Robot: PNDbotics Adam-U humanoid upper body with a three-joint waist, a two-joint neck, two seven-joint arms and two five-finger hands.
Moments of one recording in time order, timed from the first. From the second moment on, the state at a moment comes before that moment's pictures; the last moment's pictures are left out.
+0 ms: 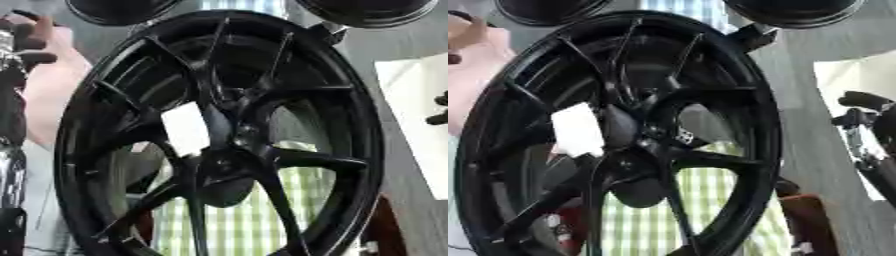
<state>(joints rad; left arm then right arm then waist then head) -0.45 0.24 0.16 -1.91 0.12 0.25 0.18 -0.13 -0.37 -0.09 -1.99 0.11 -0.05 -0.03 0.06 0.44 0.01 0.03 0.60</state>
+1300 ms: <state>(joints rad) -0.56 0.81 0.03 -1.98 0.13 0.10 -0.06 -0.12 -0.37 -0.11 -1.99 0.15 -0.05 -0.07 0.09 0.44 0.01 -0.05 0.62</state>
